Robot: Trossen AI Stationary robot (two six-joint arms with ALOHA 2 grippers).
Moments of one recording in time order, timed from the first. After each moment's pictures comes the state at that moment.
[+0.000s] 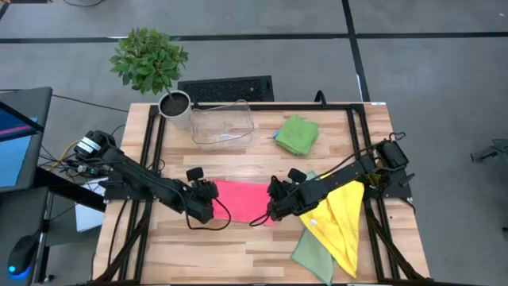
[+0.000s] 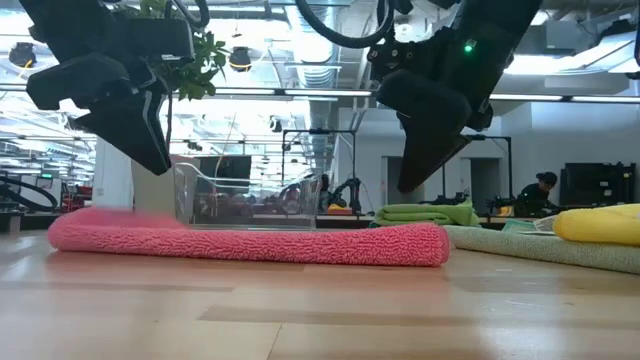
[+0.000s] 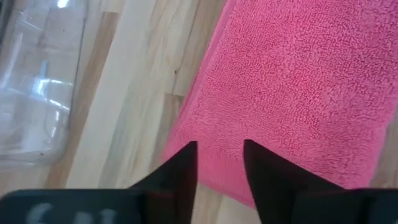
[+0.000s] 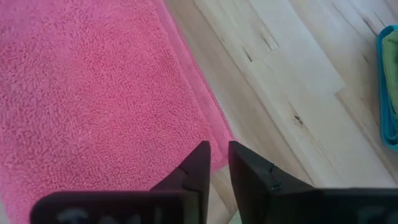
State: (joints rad) left arm -0.47 1.46 0.85 -0.70 -0.56 -0.62; right arm 0.36 1.86 1.22 -0.70 0.52 0.75
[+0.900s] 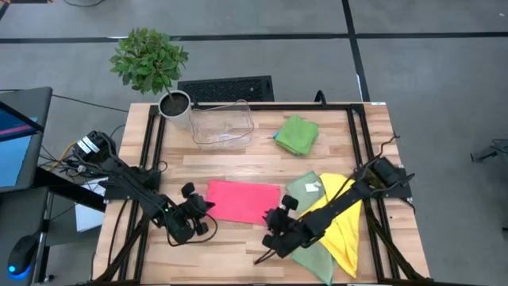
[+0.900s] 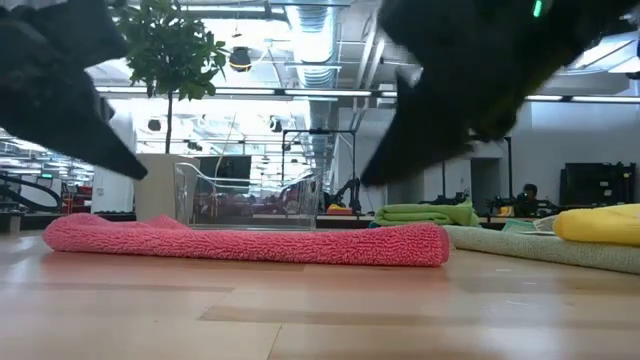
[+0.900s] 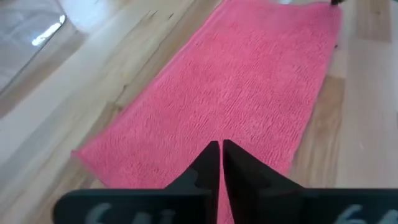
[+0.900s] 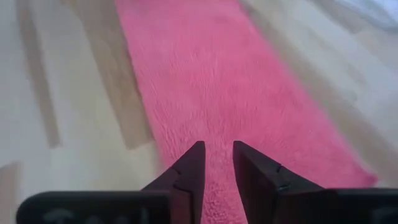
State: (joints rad) left arm -0.73 1.46 0.58 -0.20 -0.83 -0.93; right arm 0.59 2.01 1.22 -0.31 0.75 0.79
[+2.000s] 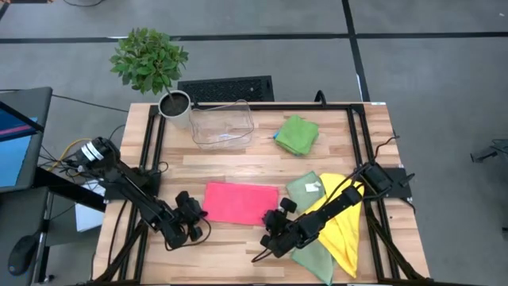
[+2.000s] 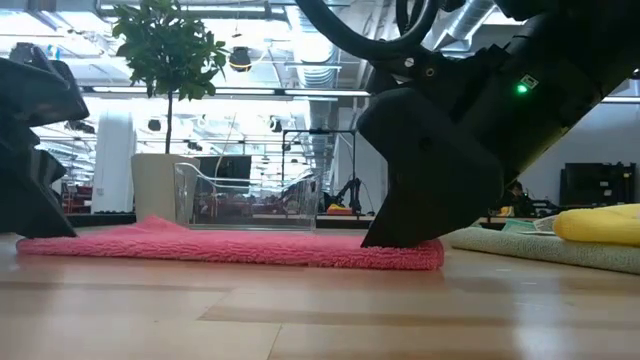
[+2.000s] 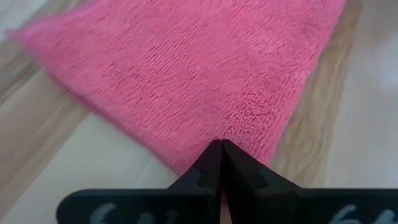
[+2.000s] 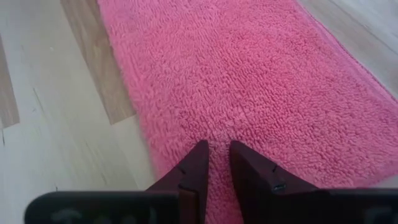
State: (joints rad) left arm -0.84 1.56 0.50 -0.18 -0.67 -1.25; right arm 0.59 2.12 1.22 -0.29 0.67 0.88
